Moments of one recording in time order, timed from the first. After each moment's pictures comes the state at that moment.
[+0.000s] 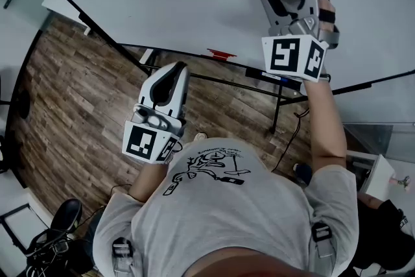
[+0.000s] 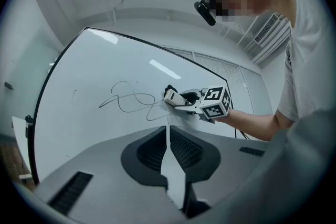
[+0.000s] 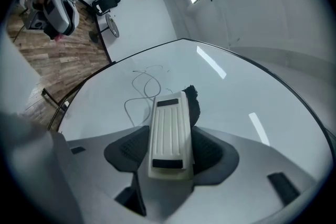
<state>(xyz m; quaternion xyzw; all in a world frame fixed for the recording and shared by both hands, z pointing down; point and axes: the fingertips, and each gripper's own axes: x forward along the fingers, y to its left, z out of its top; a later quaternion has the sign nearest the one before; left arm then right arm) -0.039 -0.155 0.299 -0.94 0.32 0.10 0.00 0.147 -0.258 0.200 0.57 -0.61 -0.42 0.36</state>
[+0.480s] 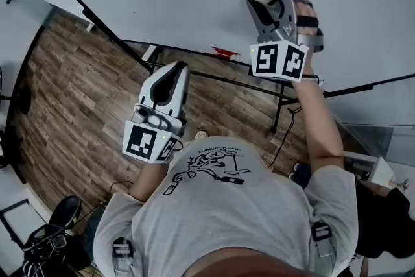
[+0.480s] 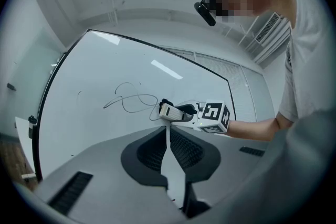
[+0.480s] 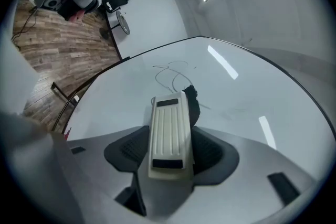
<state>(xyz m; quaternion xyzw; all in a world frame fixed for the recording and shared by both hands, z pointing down) -0.046 -0.146 0.297 -0.94 0.33 0.10 0.00 0.130 -0.264 0.258 0.54 -0.61 -0.42 0.40</state>
